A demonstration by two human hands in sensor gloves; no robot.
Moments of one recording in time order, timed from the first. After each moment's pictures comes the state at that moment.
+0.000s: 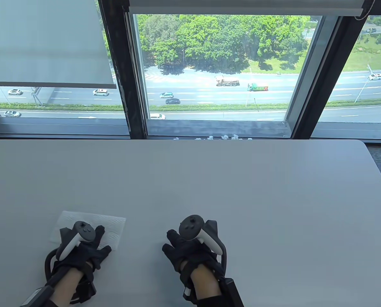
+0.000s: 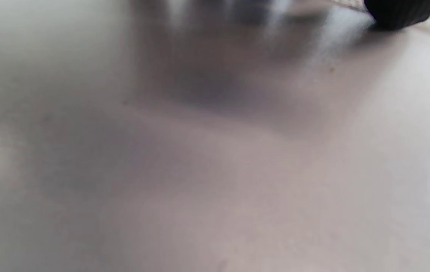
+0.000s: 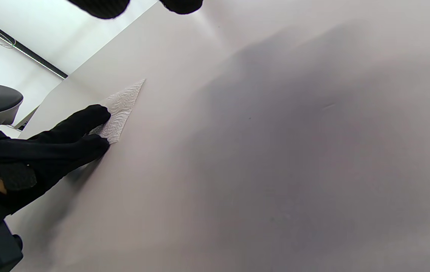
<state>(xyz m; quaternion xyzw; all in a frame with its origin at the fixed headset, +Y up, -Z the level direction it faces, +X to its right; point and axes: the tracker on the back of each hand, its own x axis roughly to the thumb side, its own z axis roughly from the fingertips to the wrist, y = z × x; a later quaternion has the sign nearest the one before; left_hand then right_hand) -0.343 -0.791 -0.333 -0.31 0.21 0.09 0.92 0.001 -0.734 -0.322 0.05 0.32 0.91 0.26</state>
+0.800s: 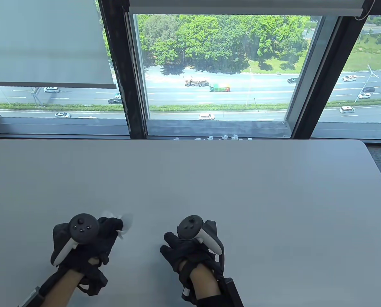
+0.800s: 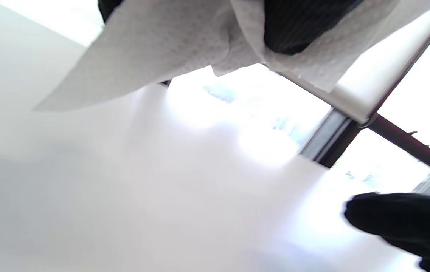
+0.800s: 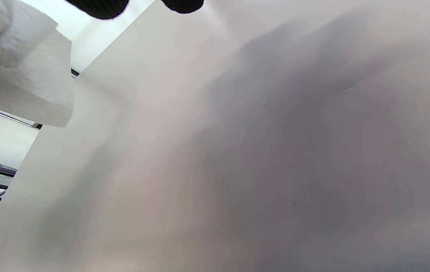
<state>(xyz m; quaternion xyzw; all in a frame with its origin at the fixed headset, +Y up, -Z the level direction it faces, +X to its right) -0.275 -0.671 -0.296 -0.01 -0.10 0.25 0.96 -0.004 -0.731 -0.321 0.07 0.33 0.89 0.29</state>
